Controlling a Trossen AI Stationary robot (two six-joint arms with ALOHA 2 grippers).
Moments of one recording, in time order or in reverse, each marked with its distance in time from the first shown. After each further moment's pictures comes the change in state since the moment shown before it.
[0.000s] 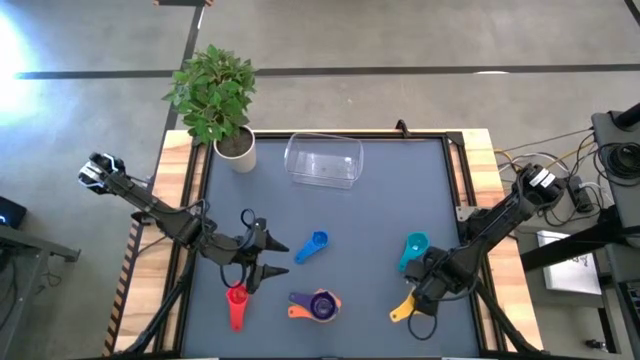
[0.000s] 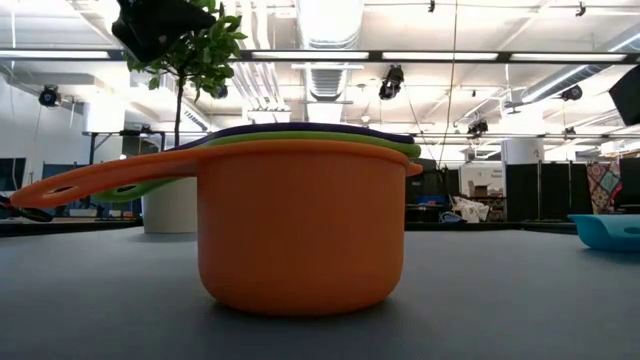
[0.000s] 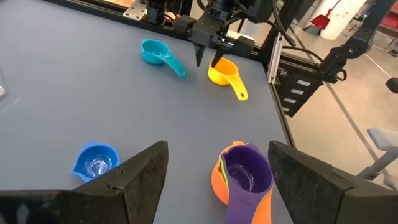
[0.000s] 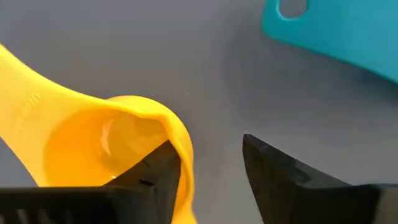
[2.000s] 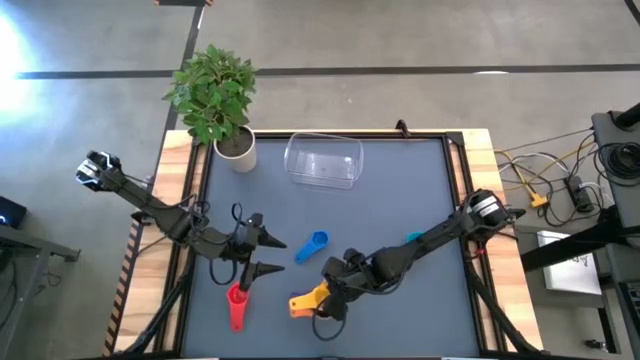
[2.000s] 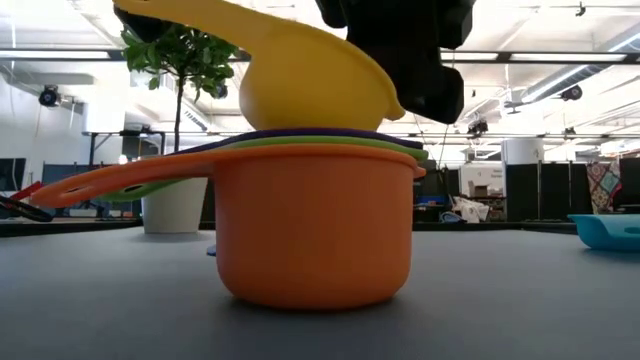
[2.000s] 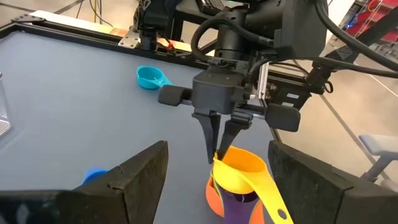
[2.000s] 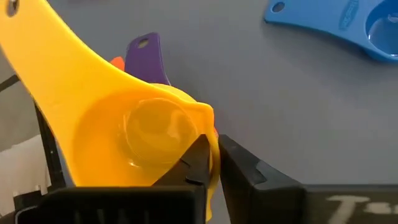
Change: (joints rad) left arm -0.008 -0.073 -0.003 0.021 -0.011 0.089; right arm -0.315 0.486 0.709 0.201 0.182 -0.272
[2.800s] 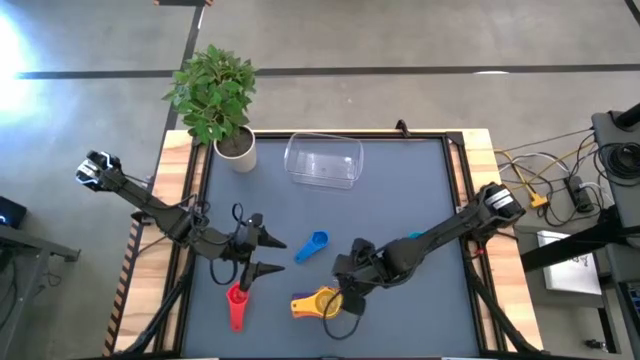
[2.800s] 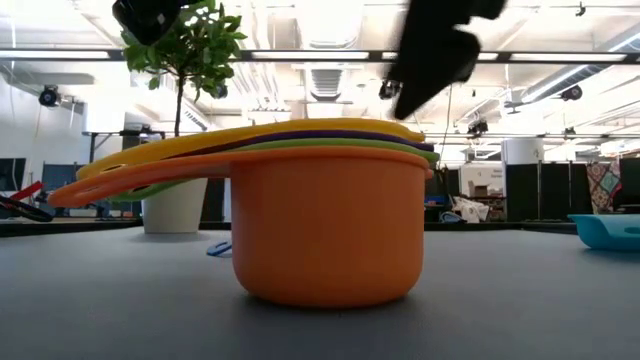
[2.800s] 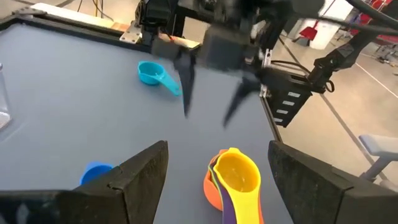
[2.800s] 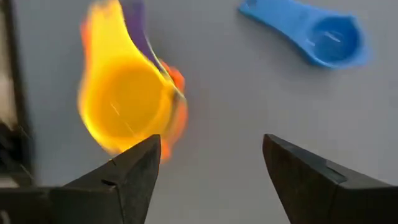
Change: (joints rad) left arm -0.001 0.000 -0.001 -0.015 0.000 -0.026; right arm 0.003 -0.128 0.002 -0.265 0.007 -0.234
